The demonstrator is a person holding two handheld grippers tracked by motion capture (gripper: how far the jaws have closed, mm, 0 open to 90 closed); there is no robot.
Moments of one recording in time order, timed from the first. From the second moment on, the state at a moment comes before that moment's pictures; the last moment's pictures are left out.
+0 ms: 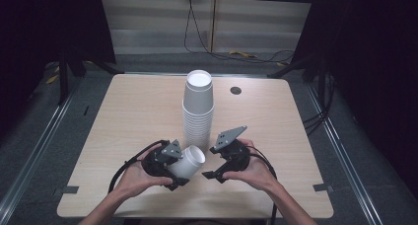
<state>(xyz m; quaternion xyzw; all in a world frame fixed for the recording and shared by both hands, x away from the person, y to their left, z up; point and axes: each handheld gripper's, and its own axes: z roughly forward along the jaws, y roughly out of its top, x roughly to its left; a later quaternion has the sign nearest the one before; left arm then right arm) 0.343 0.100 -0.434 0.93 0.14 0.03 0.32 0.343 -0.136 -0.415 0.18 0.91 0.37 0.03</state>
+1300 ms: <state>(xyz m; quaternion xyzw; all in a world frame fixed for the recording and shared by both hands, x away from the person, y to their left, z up) 0.330 0.065 -0.440 0.96 0.06 0.04 0.26 0.339 -0.112 -0.425 0.11 0.95 0.30 0.00</state>
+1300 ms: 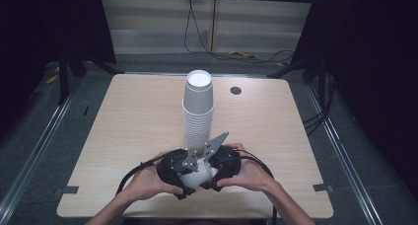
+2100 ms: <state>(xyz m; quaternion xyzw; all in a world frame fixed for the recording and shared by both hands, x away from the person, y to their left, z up) 0.323 0.064 -0.439 0.95 0.02 0.04 0.30 0.336 -0.117 -0.419 0.10 0.94 0.31 -0.04</state>
